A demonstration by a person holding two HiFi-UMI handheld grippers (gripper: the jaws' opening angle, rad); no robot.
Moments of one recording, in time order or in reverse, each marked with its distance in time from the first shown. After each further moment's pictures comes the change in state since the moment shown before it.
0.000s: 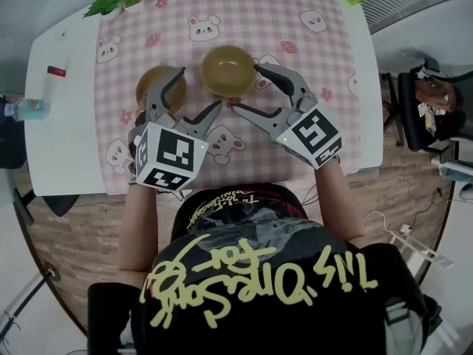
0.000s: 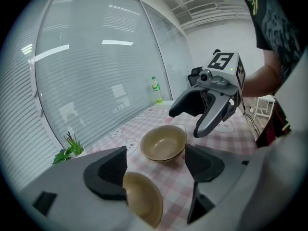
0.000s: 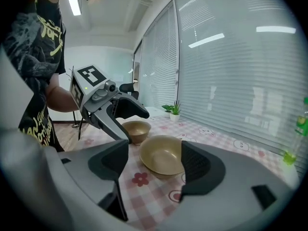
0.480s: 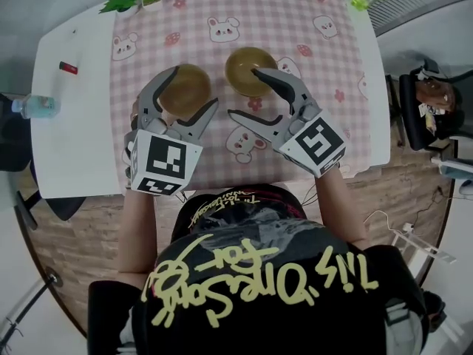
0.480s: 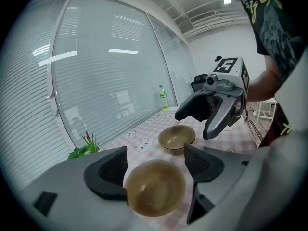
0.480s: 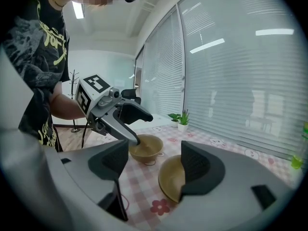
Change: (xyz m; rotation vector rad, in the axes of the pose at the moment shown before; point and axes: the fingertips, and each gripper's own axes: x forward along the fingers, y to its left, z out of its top) left arm -0.045 0.043 -0.015 -0.017 -0.098 0.045; right arm 0.028 0.038 0.047 0.009 -0.060 -0.002
